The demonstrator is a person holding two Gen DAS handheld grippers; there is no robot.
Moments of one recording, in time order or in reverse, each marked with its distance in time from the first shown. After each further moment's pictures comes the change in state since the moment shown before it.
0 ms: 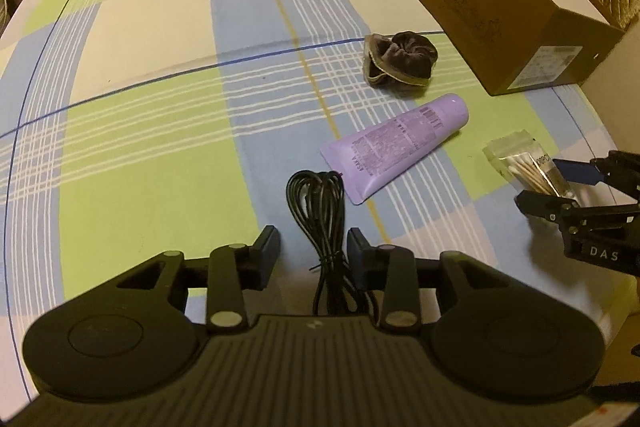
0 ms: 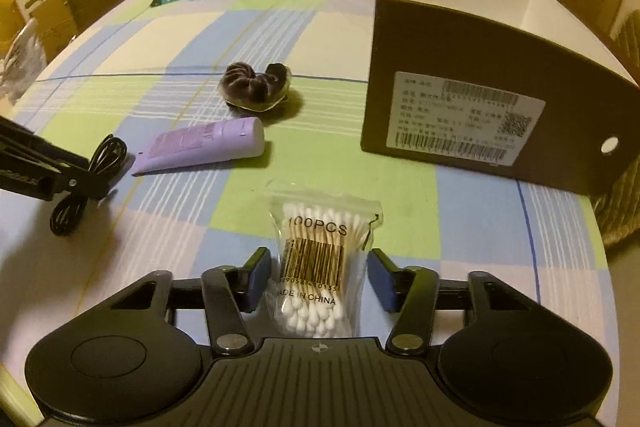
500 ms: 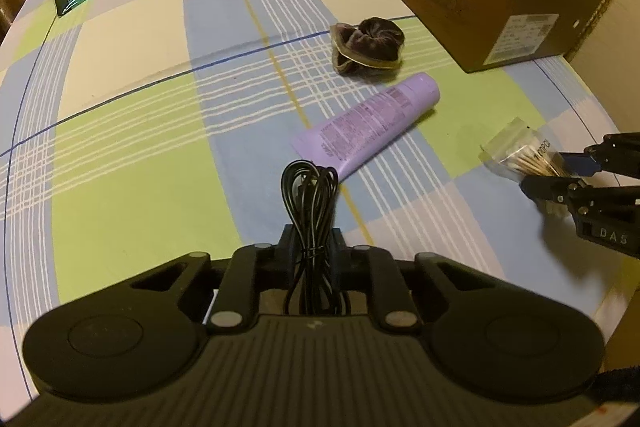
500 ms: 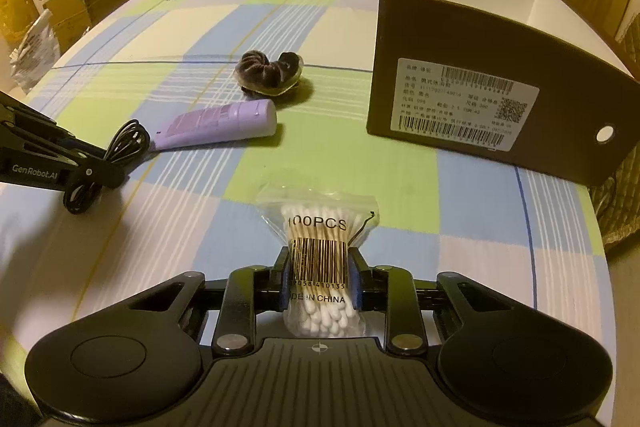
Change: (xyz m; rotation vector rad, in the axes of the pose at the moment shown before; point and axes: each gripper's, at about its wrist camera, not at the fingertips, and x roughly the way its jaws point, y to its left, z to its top) left arm -0.002 -0.021 -0.012 0.086 -0.009 0.009; right arm -0.016 0.001 -0.015 -0.021 0.013 0.026
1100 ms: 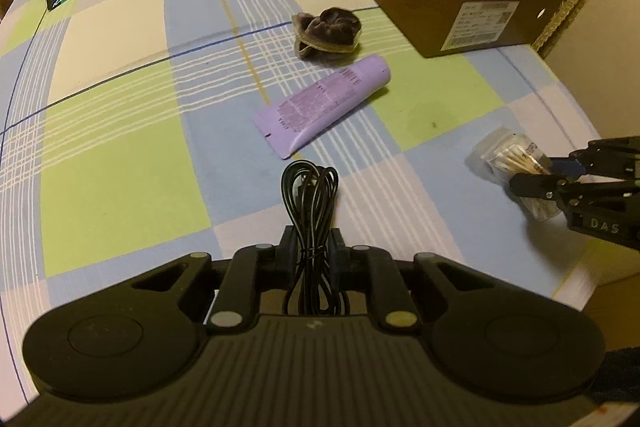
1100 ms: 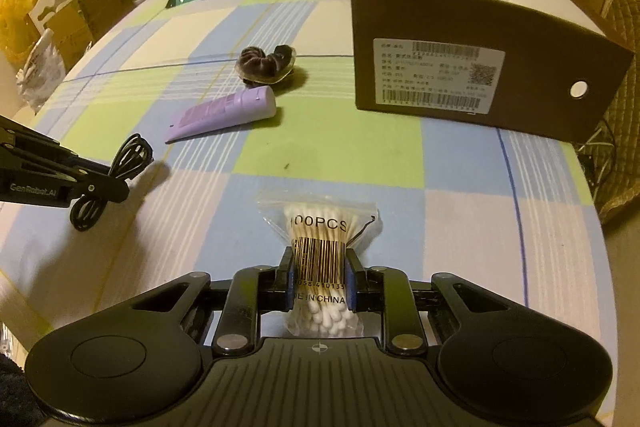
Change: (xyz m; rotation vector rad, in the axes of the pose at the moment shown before) left arm -0.023 -0.019 -0.016 -0.007 0.007 -0.058; right arm -0.029 -0.011 -0.018 0.079 0.011 0.043
